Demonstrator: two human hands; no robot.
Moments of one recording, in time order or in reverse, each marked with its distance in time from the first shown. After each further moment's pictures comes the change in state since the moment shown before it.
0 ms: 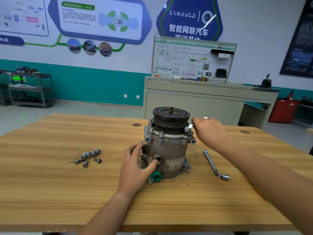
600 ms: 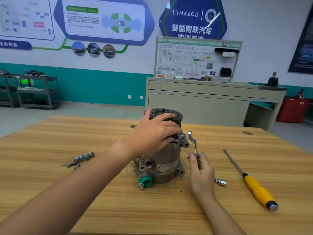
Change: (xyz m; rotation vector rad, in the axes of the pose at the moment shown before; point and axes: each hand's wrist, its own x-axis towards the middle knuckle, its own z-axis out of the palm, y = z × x) left_hand 0.077 0.112 -0.007 0.718 -0.406 0.811; right_hand -0.086 -0.059 0.049 1.389 0.378 0.613
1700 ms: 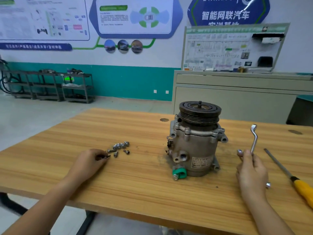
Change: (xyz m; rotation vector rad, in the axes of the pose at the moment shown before) left_hand -0.231 -0.106 0.022 -0.183 0.023 -1.077; right_hand 0.016 0.032 -0.011 0.072 0.131 0.255
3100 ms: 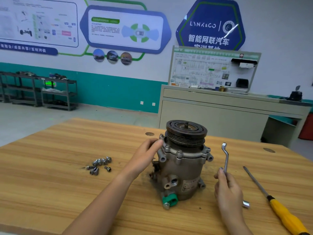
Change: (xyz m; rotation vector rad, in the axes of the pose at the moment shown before) left_hand 0.018 0.186 0.049 -0.879 -0.383 0.102; right_hand -0.006 -0.006 0.005 -0.014 -0.108 0.050
